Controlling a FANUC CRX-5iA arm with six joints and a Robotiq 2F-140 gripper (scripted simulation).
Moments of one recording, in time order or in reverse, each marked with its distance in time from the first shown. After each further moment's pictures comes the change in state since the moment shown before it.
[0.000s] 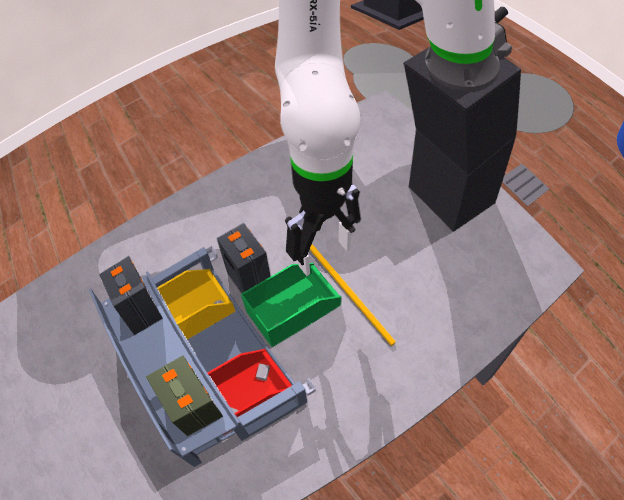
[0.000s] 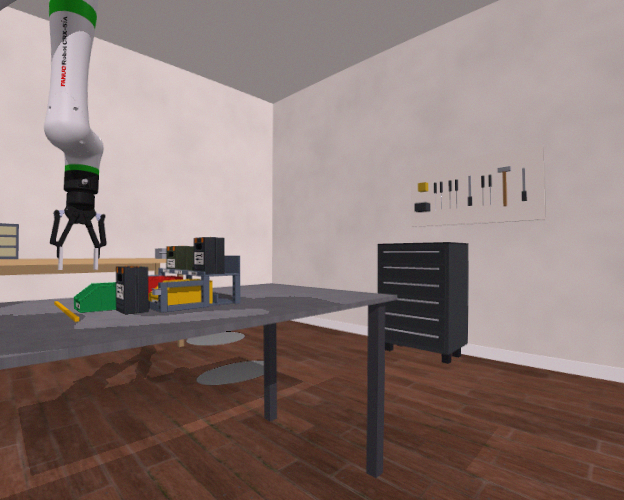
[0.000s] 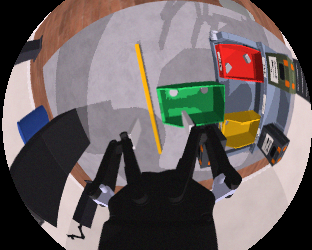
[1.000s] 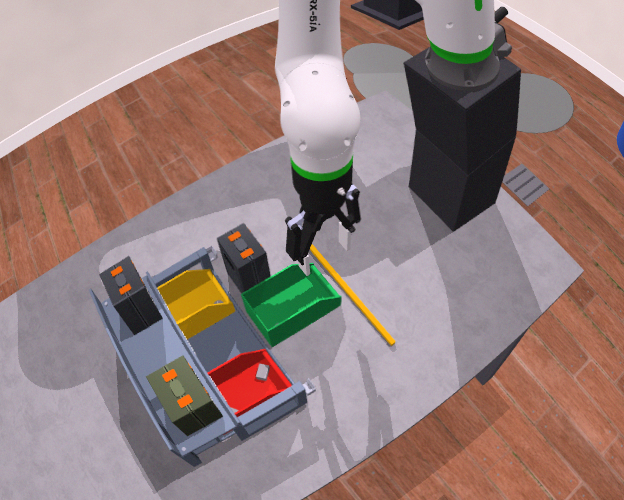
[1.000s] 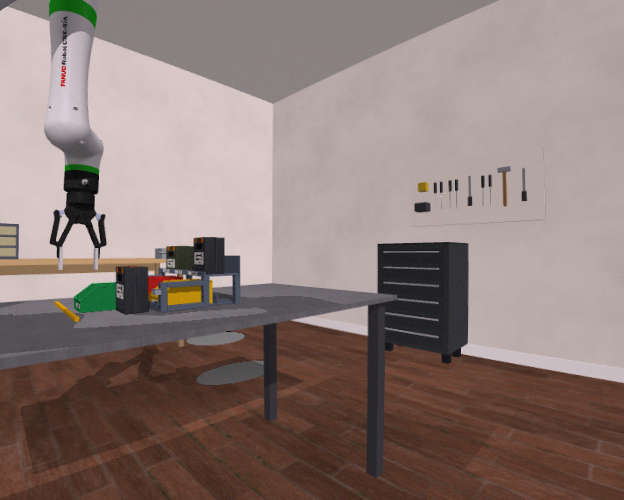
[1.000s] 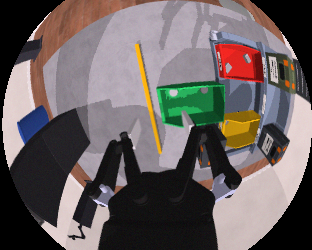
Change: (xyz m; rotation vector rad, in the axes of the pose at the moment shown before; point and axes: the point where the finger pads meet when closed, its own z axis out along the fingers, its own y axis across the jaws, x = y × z) arm 0.000 0.000 0.000 0.000 0.000 0.000
